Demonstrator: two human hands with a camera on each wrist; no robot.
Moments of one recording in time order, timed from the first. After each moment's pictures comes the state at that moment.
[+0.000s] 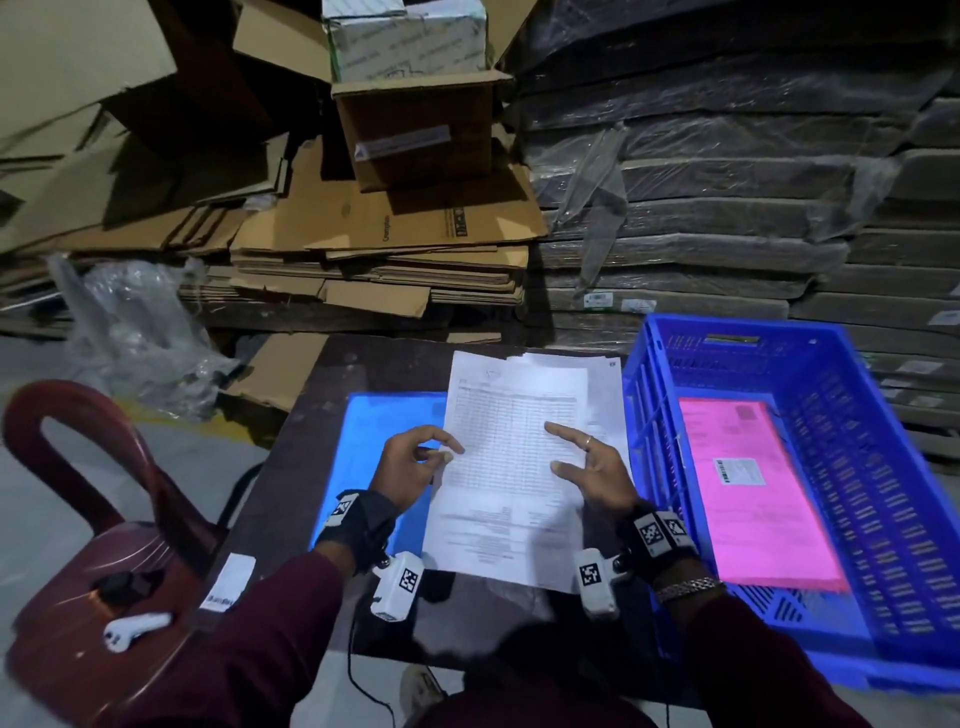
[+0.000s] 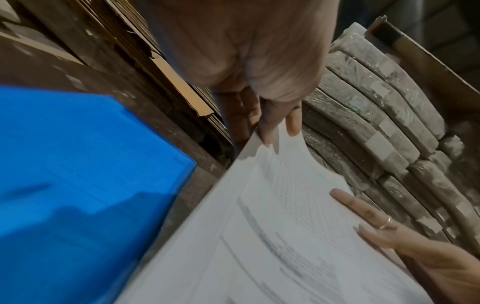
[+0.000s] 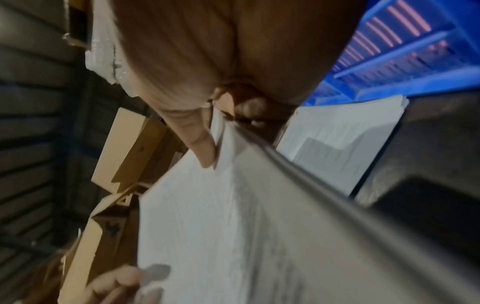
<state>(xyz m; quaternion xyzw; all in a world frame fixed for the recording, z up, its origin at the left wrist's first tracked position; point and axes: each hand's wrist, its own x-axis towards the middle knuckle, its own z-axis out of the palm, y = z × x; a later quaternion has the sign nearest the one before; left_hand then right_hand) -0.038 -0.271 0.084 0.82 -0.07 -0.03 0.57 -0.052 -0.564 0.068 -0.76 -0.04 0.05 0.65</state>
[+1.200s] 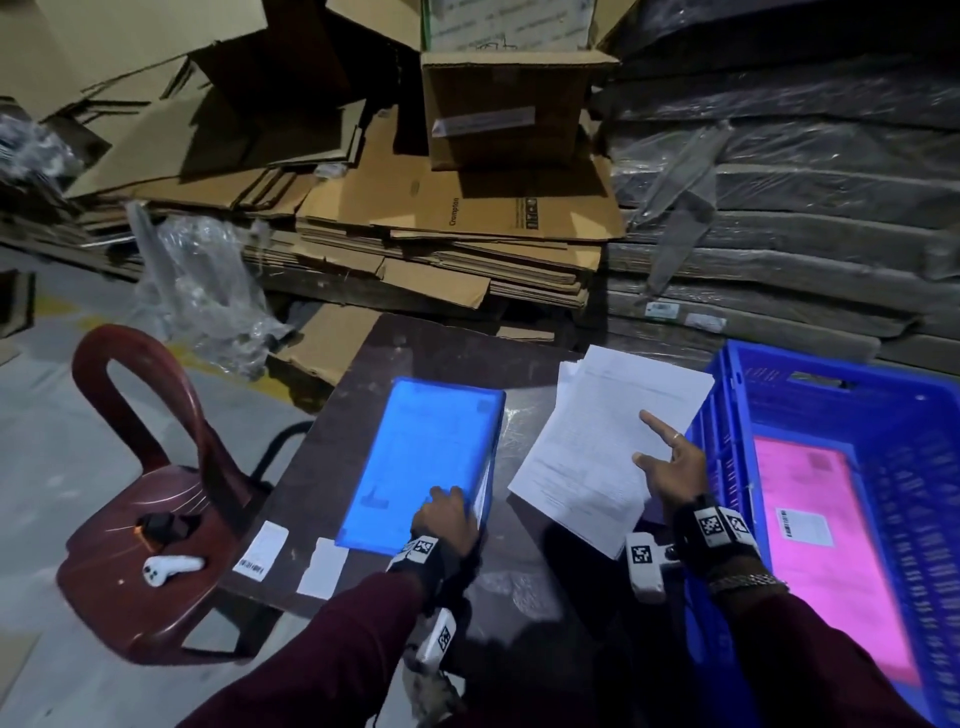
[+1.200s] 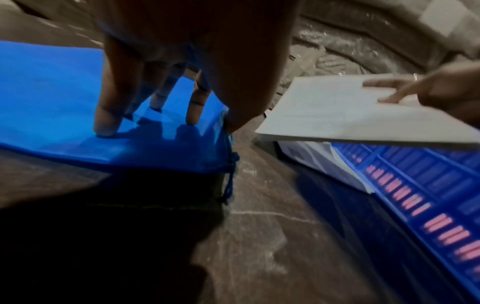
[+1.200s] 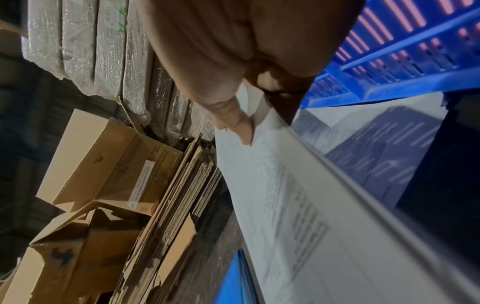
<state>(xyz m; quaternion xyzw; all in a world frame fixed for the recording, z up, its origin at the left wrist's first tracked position) -0.062 -0.280 -0.007 0.97 0.11 -0.20 0.08 0.013 -0.587 0.047 -0.80 0.11 -0.02 0.60</state>
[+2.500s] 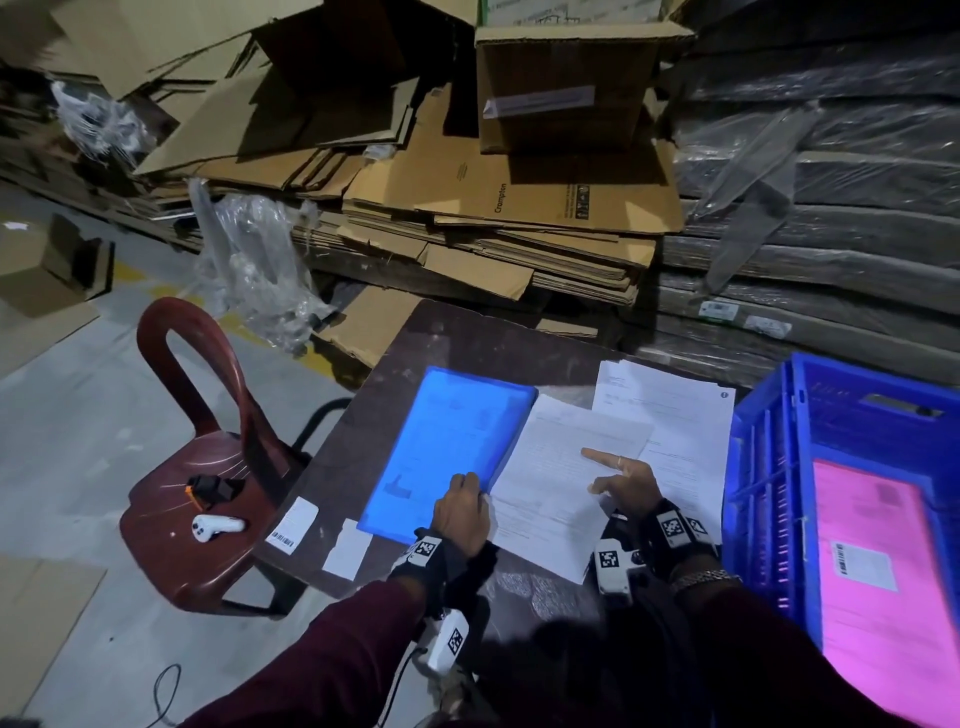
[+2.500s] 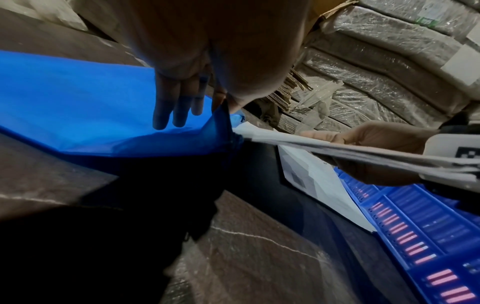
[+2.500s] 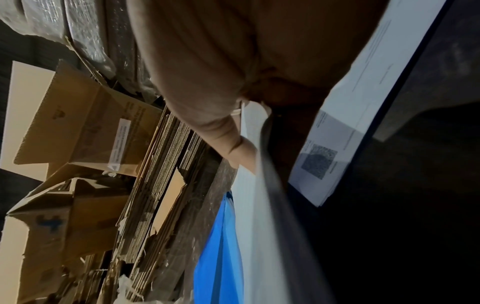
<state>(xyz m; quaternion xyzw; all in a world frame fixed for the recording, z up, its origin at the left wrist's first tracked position) -0.065 -0.281 0.001 0.96 0.16 -0.05 0.21 0.036 -0.521 0.000 -0.77 0.08 0.26 0.58</state>
